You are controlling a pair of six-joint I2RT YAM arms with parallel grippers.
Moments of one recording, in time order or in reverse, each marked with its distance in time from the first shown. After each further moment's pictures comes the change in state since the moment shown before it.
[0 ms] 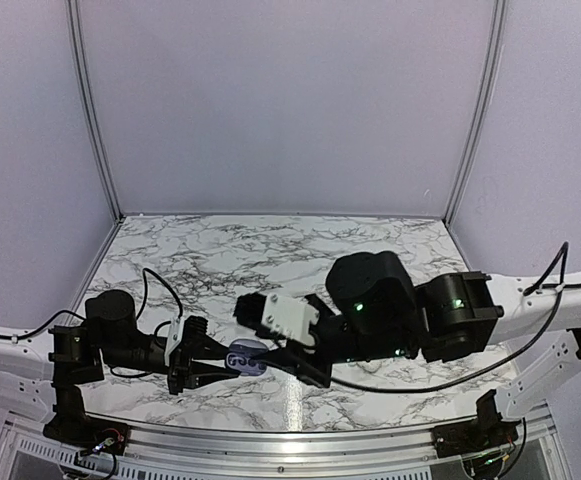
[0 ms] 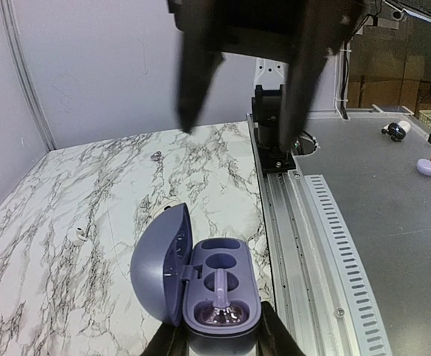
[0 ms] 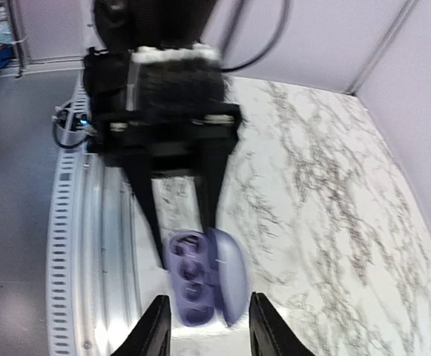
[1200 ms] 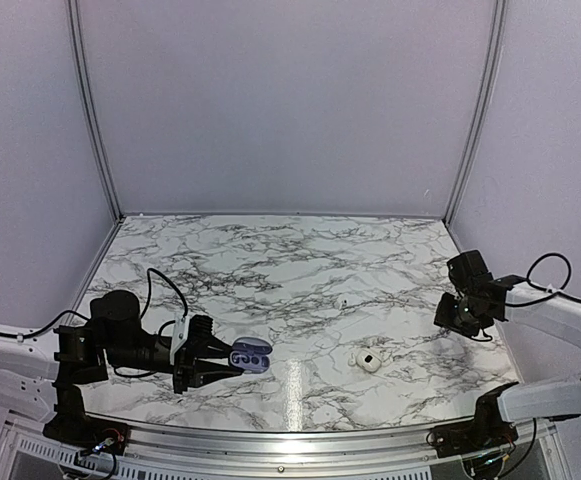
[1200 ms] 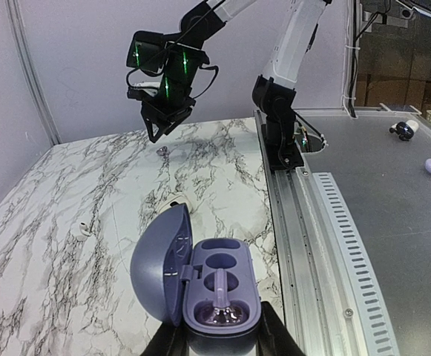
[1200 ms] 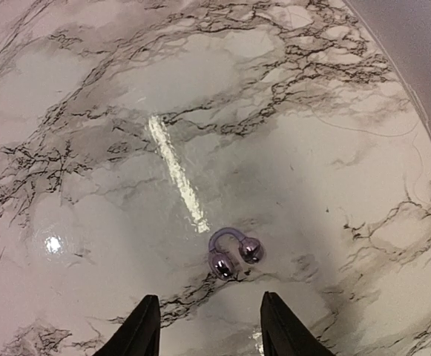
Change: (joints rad) left arm 0.010 0.046 0.000 0.036 -0.019 -0.003; right arm -1.223 -0.269 -0.643 -0.170 0.113 0.843
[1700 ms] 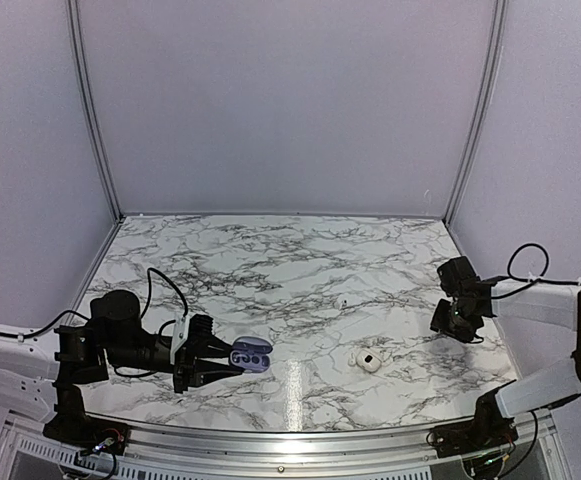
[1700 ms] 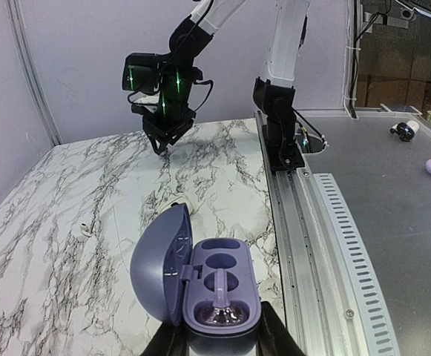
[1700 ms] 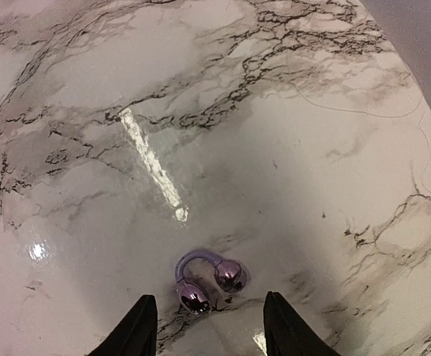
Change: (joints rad) left arm 0.002 0.004 0.000 0.007 0.000 0.000; right arm -0.006 0.151 -0.008 0.048 0.070 0.071
